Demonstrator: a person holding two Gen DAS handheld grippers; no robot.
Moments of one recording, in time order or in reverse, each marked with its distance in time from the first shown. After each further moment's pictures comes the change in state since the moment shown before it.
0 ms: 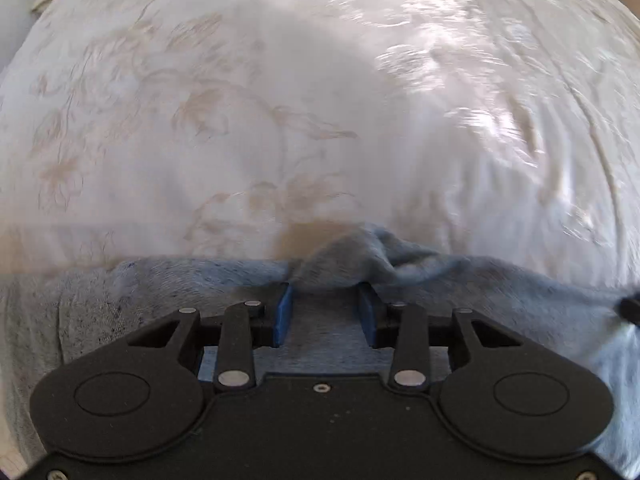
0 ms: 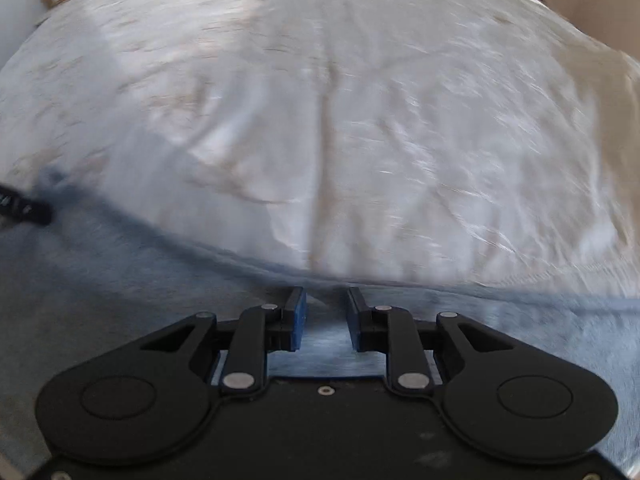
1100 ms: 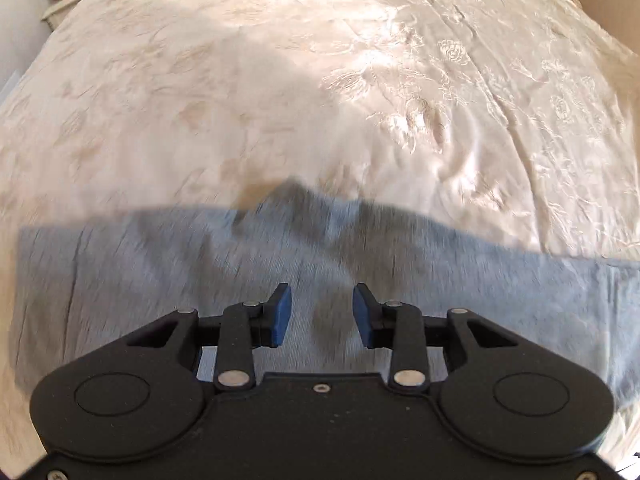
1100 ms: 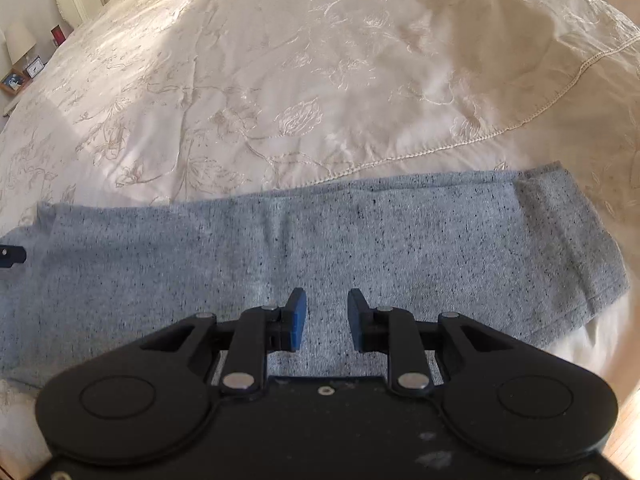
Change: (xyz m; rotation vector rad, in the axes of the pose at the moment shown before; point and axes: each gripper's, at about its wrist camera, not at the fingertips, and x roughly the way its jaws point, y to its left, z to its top) left arm -0.062 -0.043 -0.035 0.027 -0.076 -0.011; right arm -0.091 -0.133 -0.077 0.218 -0.007 0.057
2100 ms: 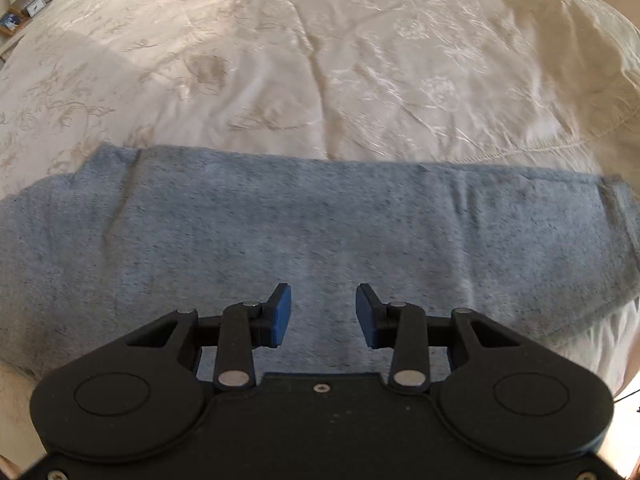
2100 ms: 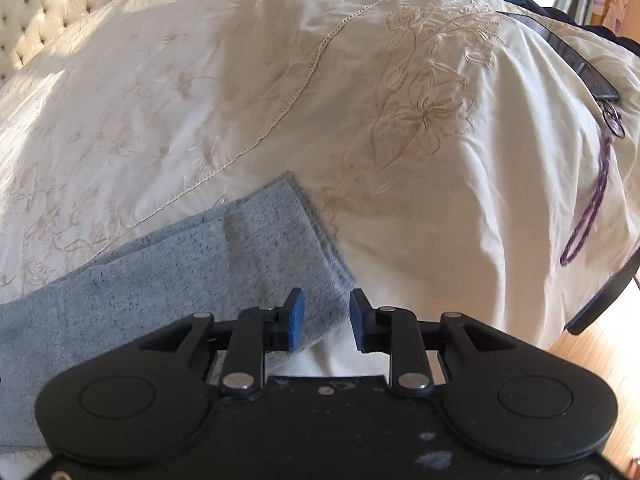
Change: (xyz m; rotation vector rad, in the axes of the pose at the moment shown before) left arm -0.033 -0.188 -0.068 0.121 0.029 -0.040; right arm -0.030 -0.215 0.000 0.249 -0.063 -0.182
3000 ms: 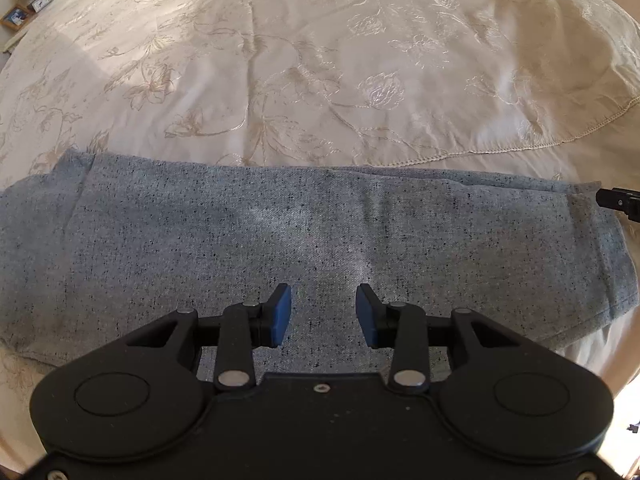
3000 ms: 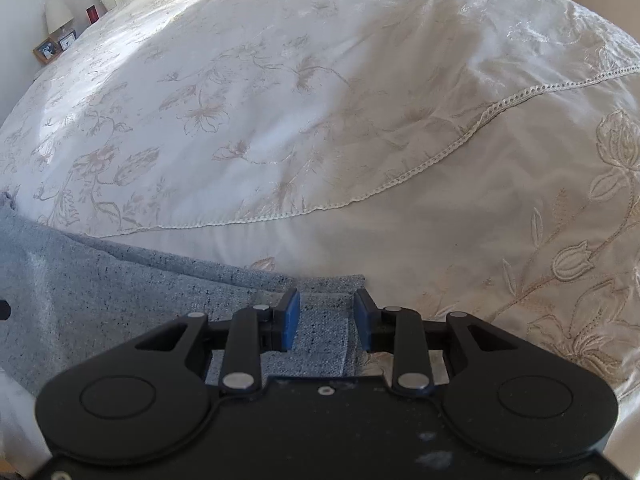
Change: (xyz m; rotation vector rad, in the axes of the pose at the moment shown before) left arm 0.001 -0.073 0.009 -0.048 0.024 0.038; right arm 0.083 0.014 0.091 -0.451 0.034 0.302
